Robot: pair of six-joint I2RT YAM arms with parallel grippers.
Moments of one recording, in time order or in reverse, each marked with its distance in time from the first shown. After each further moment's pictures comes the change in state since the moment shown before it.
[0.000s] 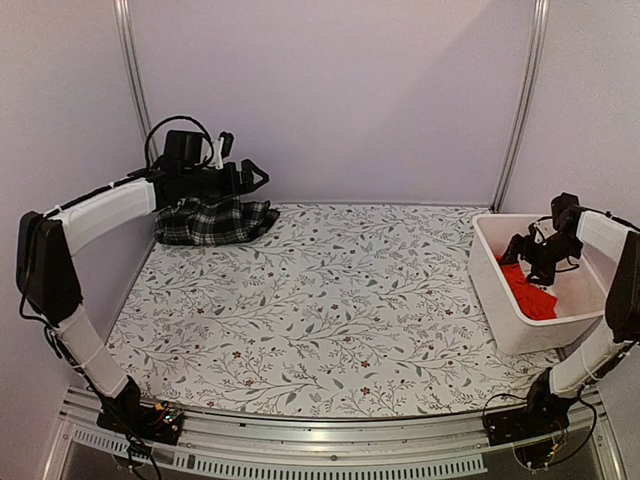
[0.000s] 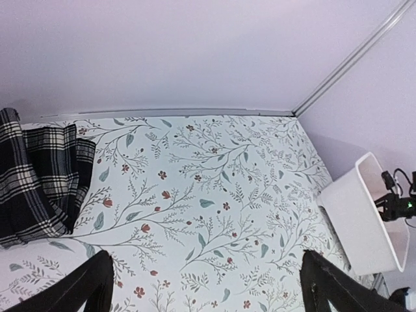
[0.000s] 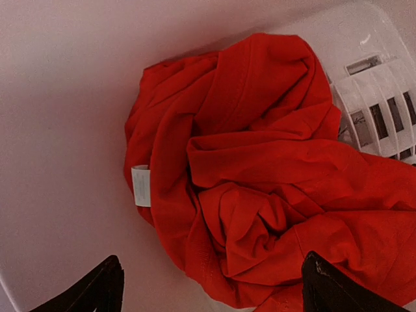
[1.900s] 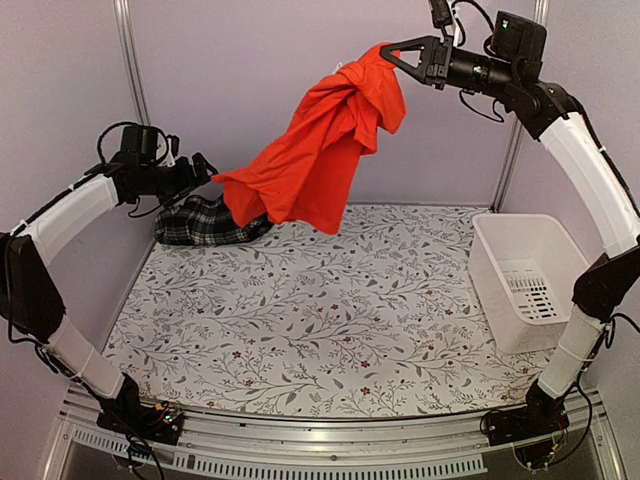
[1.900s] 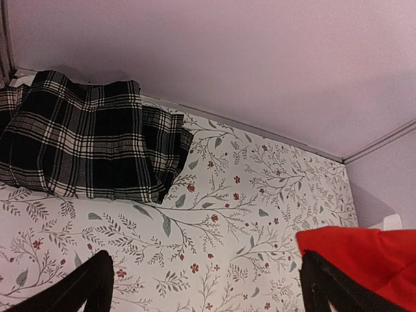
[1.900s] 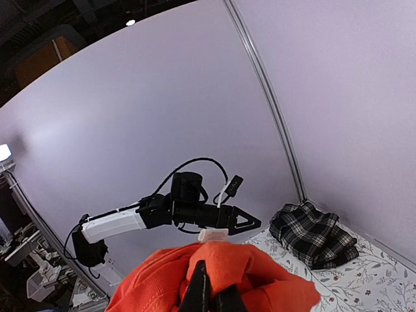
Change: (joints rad) left arm 0.187 -0.127 0.006 -0.237 -0.123 -0.106; right arm 0.771 0.280 1.183 0.401 -0.379 0.282
